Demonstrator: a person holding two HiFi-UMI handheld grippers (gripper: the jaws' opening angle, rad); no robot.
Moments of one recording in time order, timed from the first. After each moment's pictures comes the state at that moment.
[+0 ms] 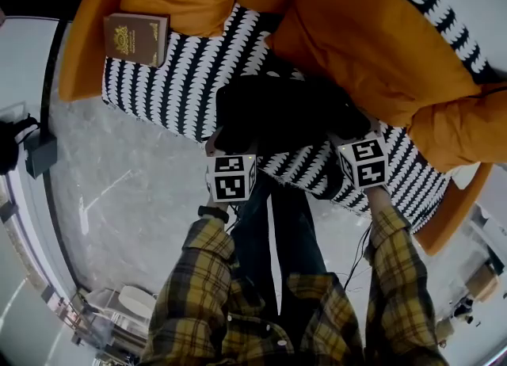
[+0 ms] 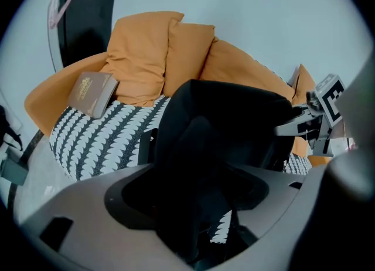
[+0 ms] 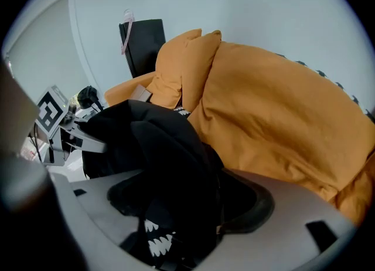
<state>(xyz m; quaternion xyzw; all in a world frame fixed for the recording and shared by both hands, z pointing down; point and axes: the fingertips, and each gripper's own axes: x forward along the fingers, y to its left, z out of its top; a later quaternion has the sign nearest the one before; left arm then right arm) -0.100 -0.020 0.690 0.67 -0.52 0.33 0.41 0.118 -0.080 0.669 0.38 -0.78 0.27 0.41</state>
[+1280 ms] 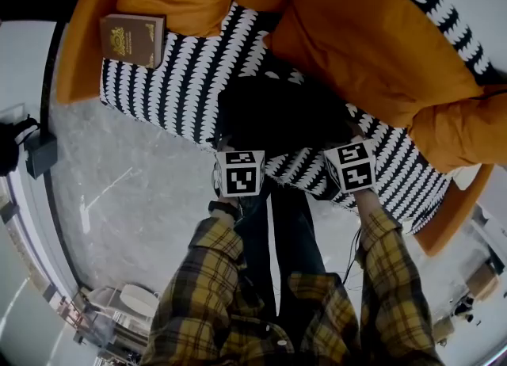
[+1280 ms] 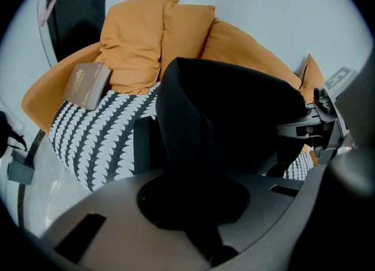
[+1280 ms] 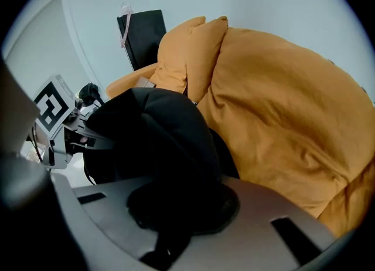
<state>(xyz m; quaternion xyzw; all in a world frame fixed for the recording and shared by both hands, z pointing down) -0.080 -0.014 0.706 0.64 -0.50 0.38 0.43 0.100 -0.060 0.686 0.35 -0.77 0.30 0.43</state>
